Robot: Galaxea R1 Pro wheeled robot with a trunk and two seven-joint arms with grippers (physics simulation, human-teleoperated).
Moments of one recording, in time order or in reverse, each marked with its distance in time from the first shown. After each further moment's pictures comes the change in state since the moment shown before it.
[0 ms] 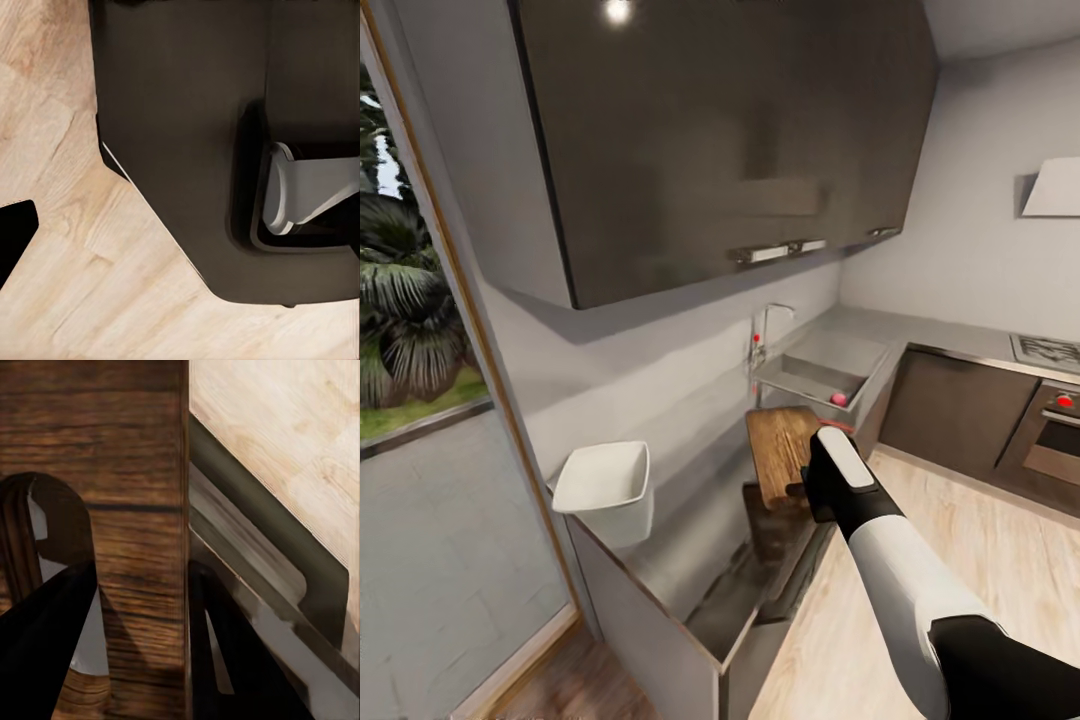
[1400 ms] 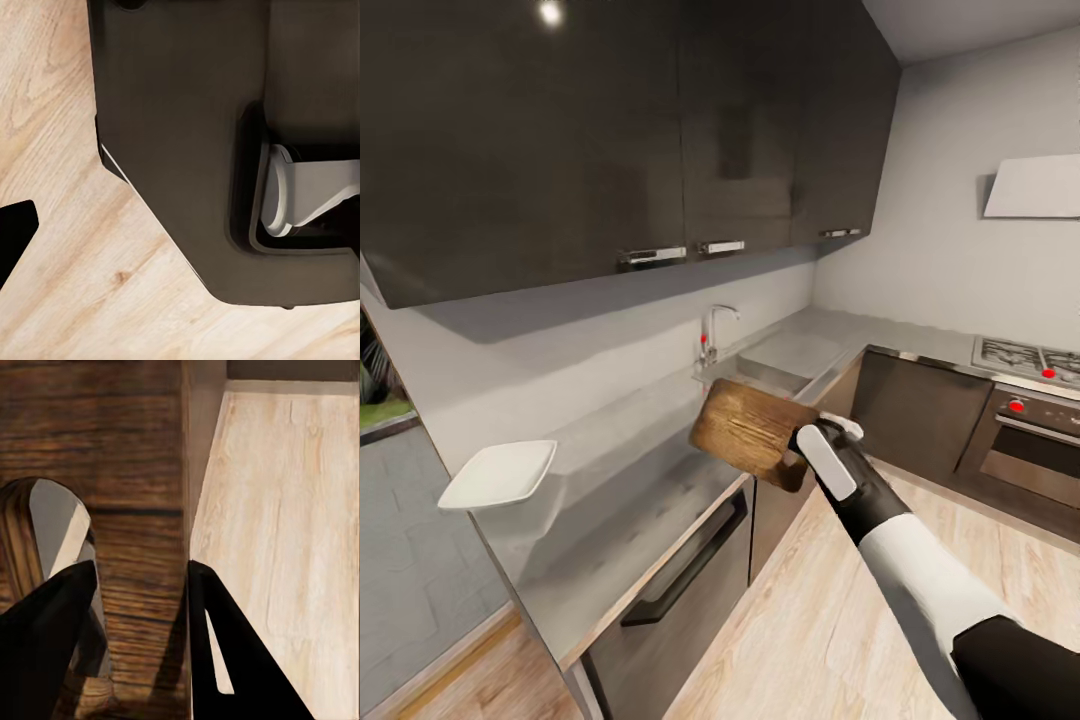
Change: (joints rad) left arm 0.000 -0.002 0.001 -0.001 0.000 0.000 0.000; right arm 0.001 -0.080 0.304 -0.144 0.480 0.601 0.375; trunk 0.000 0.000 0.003
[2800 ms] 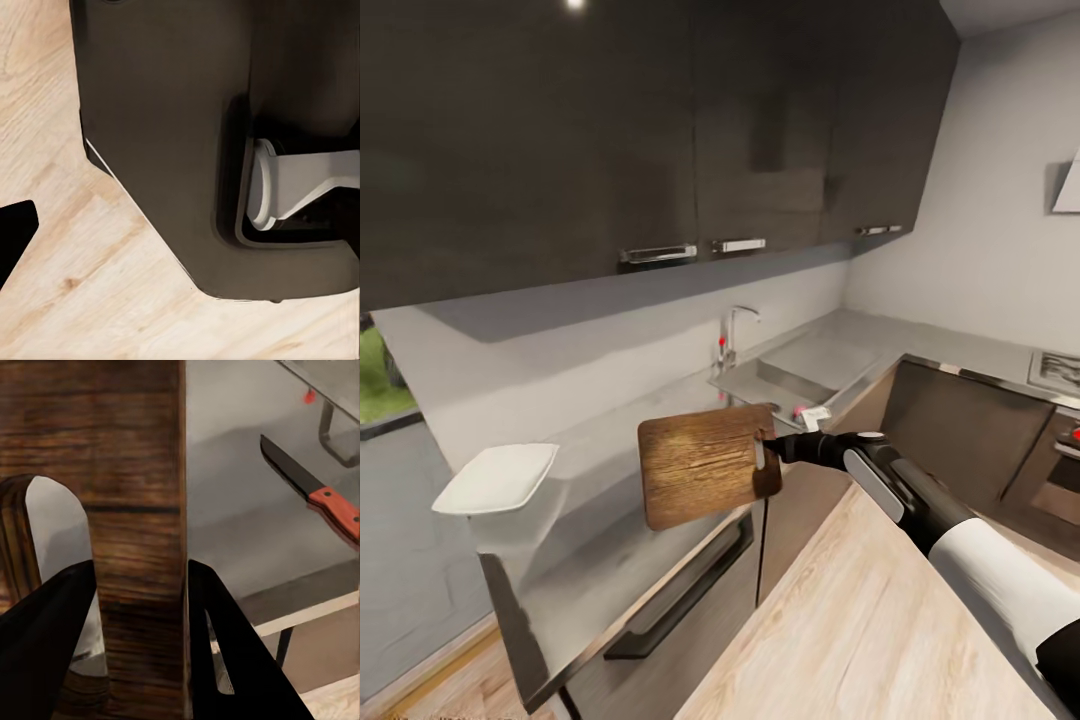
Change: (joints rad) left arm 0.000 -0.018 0.001 0.000 0.000 -0.001 0.000; right arm 0.000 -0.271 0.240 0.000 0.265 -0.006 1.193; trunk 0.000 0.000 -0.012
